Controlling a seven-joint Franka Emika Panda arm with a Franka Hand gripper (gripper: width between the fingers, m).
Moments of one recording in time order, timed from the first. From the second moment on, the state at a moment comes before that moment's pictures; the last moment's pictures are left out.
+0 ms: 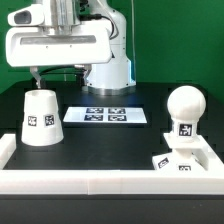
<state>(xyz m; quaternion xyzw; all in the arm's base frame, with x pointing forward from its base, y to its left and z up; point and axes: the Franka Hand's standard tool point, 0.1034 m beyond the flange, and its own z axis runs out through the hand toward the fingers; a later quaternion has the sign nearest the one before) 0.445 -0.114 0.109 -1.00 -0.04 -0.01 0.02</state>
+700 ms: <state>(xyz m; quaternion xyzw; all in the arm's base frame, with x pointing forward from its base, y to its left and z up) 0.437 -0.117 0.081 -1.00 -0.04 0.00 0.01</state>
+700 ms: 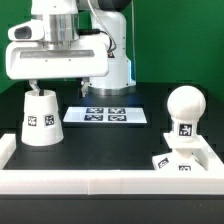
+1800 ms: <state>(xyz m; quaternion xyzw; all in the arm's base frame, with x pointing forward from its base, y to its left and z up) 0.439 -0.115 0.082 -1.00 -0.04 0.00 0.01</state>
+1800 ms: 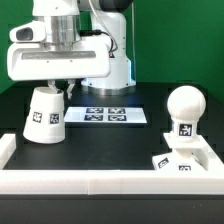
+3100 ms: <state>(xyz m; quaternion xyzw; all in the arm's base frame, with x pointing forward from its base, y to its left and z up) 0.520 -0.003 0.189 -1.00 0.03 0.02 0.07</state>
